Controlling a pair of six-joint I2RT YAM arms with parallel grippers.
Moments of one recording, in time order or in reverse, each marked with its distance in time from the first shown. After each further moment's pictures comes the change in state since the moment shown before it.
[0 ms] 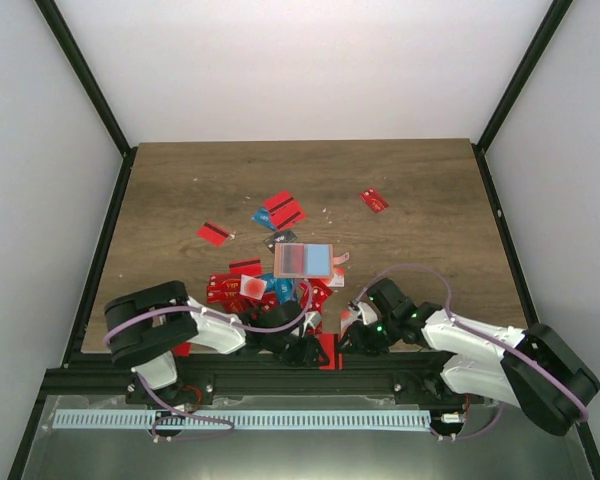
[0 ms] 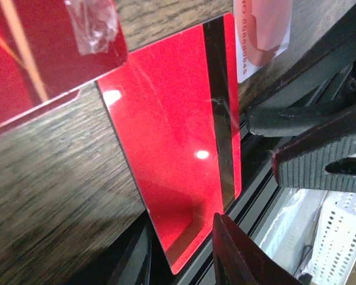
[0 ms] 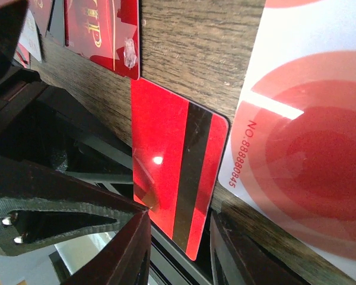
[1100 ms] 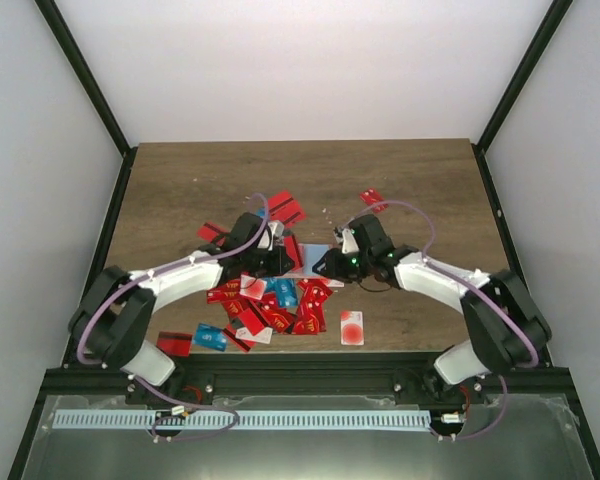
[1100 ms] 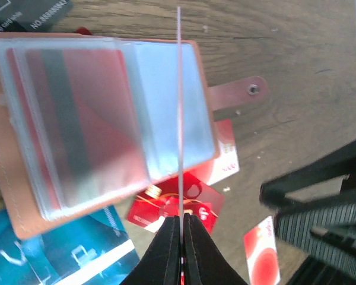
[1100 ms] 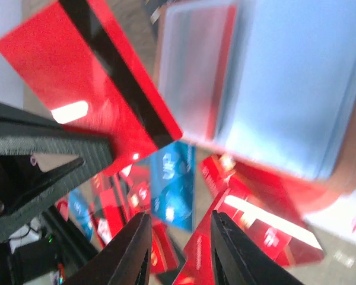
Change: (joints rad) left arm 0.532 -0.155 0.333 -0.498 -0.094 0.429; right arm -0.126 0.324 0.470 0.105 0.172 -0.010
